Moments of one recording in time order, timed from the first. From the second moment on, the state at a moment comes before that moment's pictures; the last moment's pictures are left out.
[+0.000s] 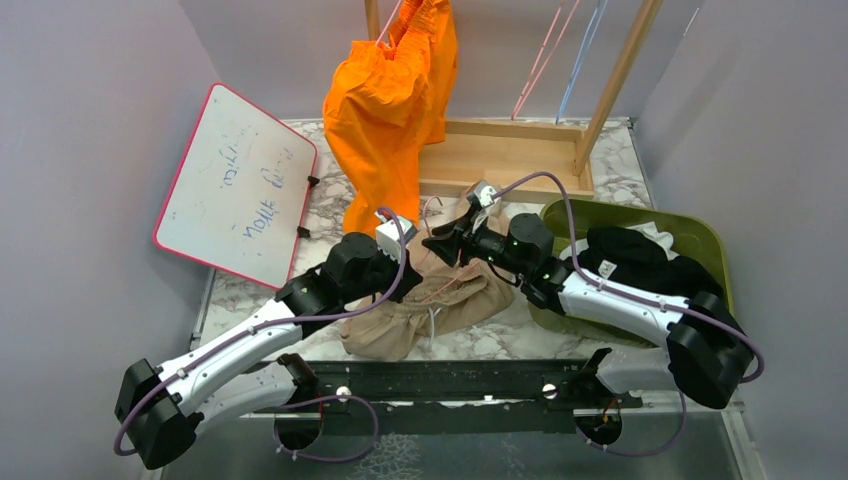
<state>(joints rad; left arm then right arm) -0.82 0.91 0.66 -0.21 0.13 -0.30 0.80 1.28 0.68 0.55 -0.26 0.22</state>
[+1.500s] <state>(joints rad) -0.56 0.89 0.68 -0.36 0.07 -0.34 0.80 1.22 0.86 0.26 0.06 0.00</state>
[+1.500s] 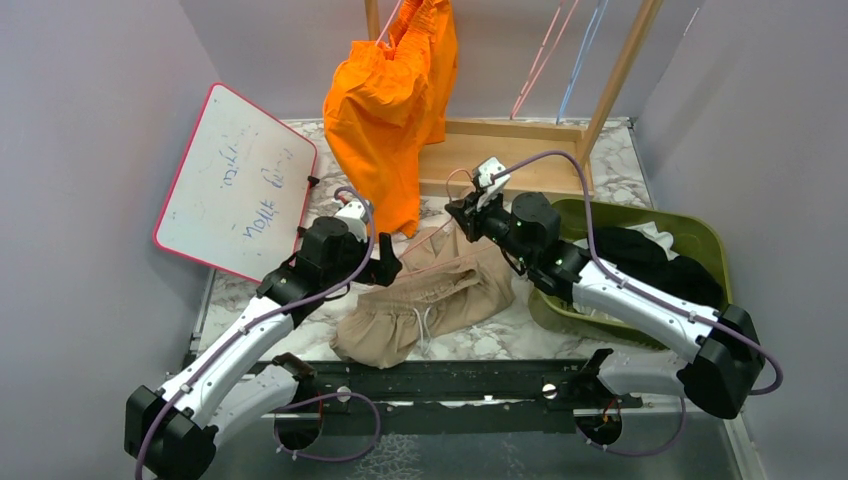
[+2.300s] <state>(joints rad) -0.52 0.83 0.65 -0.34 0.51 -0.31 0.69 1.27 1.04 -0.03 -0.15 0.04</state>
